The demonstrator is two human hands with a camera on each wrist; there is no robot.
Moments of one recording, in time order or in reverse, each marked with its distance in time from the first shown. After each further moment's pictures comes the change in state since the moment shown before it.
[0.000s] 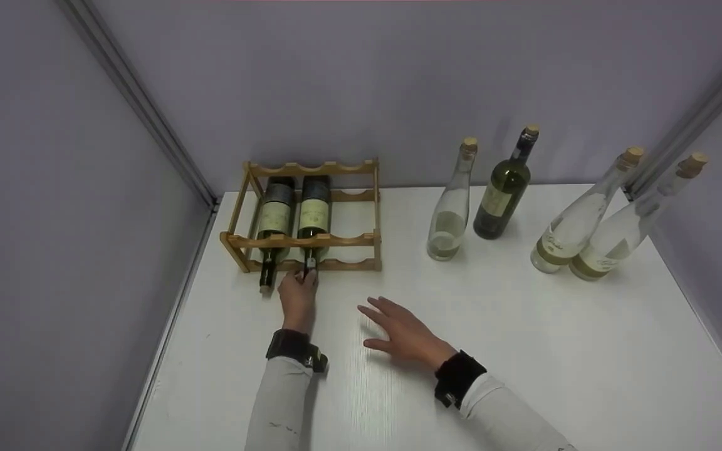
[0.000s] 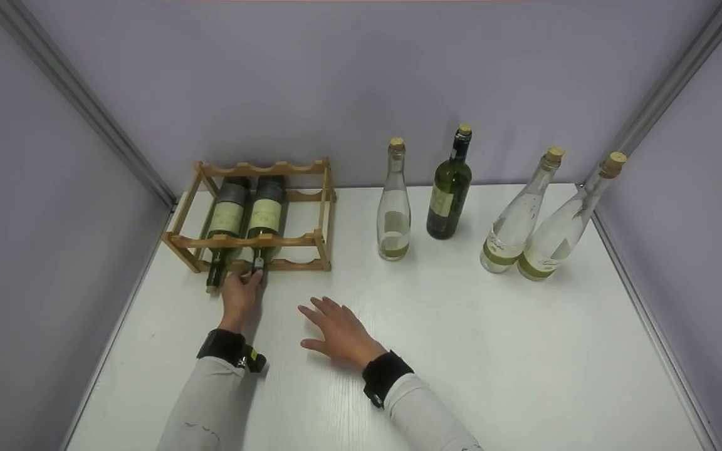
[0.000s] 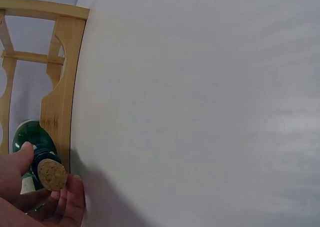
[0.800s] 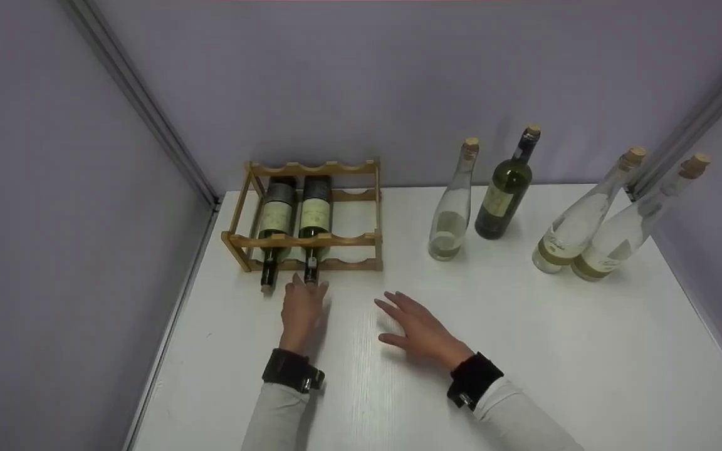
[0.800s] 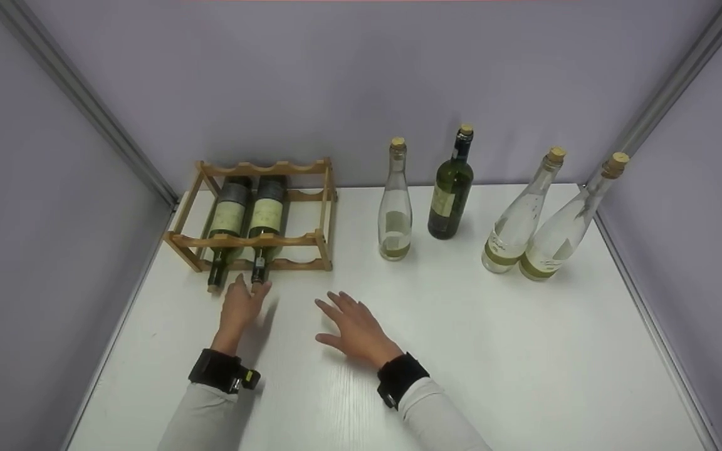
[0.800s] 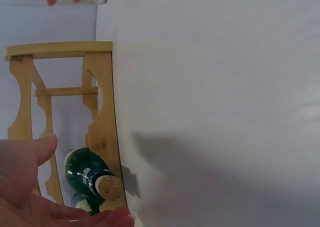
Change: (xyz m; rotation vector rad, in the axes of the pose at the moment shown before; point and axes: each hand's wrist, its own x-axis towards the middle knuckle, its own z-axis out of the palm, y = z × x) left_hand -0.039 0.022 -0.011 0.566 -0.101 0.069; right_hand -0.018 0.017 -0.012 0.022 0.079 0.042
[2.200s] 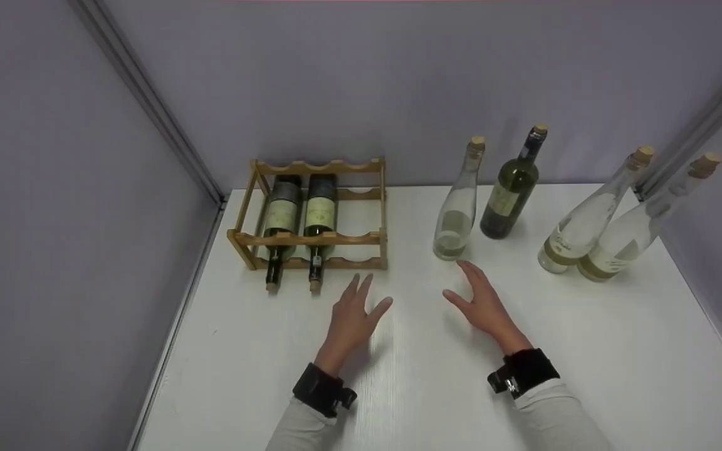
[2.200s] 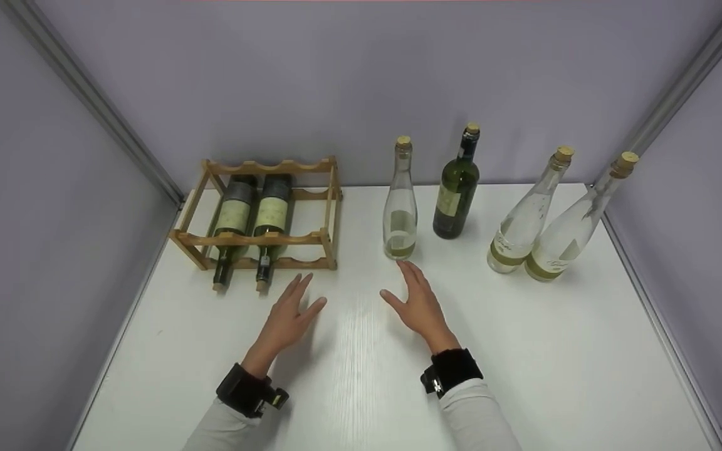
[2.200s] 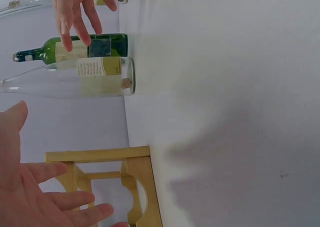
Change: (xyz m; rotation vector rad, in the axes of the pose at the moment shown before) left_hand -0.063 0.053 0.032 -0.006 -0.179 0.424; right_hand -0.031 0.071 -0.059 0.333 0.314 0.342
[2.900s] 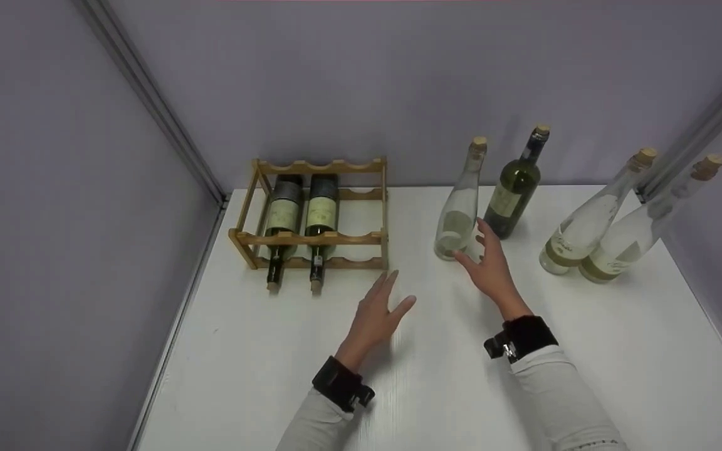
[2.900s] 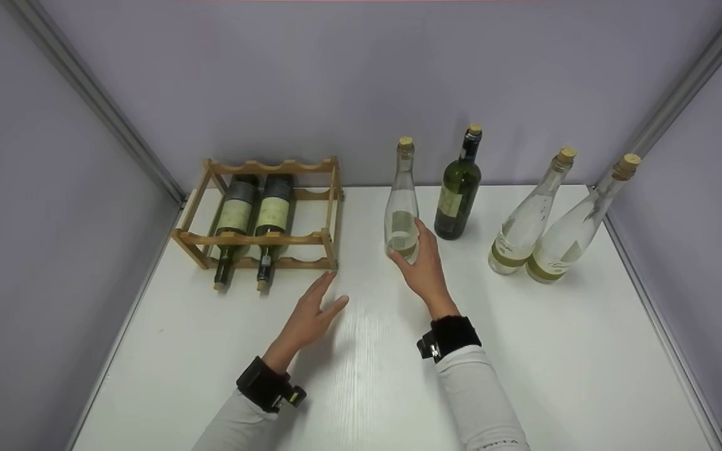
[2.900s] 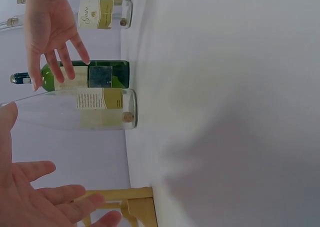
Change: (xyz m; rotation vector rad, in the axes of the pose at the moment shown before) left_hand 0.013 0.026 0.025 -0.094 -0.029 0.073; right_hand 0.049 -0.022 -0.035 0.180 0.159 -0.011
